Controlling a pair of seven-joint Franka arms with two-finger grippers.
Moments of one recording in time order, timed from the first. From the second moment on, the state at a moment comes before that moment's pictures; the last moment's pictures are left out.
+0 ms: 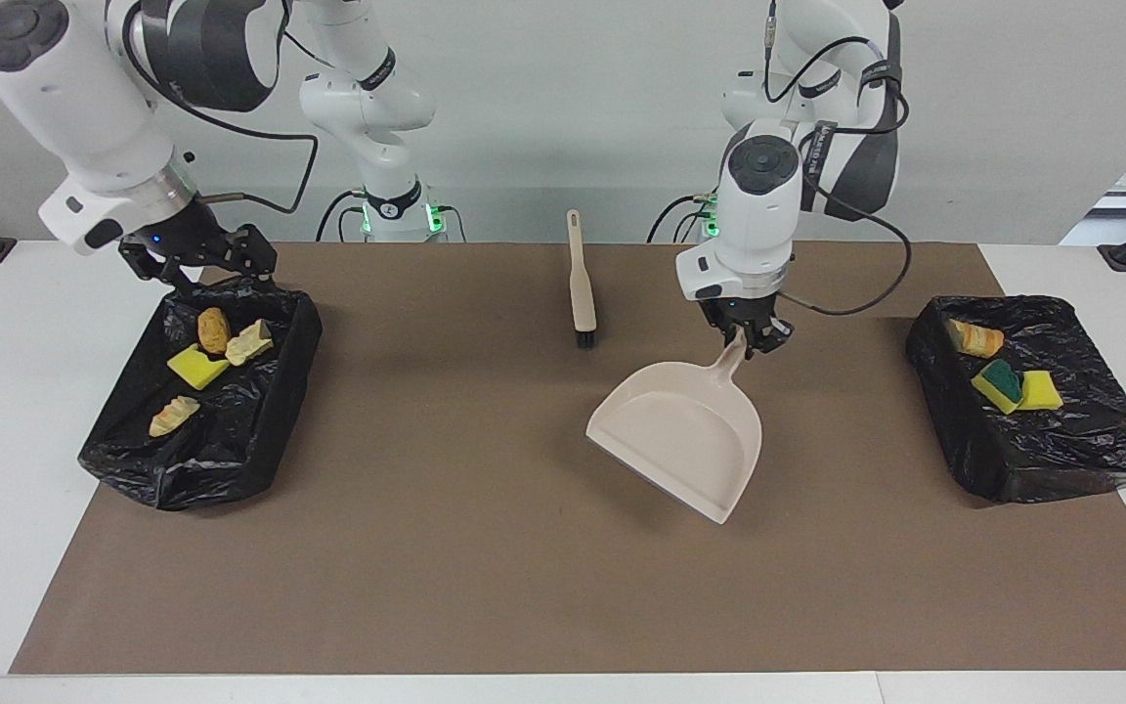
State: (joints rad) left arm -0.46 0.15 -0.05 -1.83 0.13 1.87 0.08; right arm -0.01 0.09 -0.09 -1.46 -0.01 1.49 -0.12
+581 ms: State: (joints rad) left arm -0.60 0.24 -0.05 -1.78 0.02 2.00 -0.42; right arm -0.02 -0.05 -0.07 -1.52 -0.01 1.46 0.00
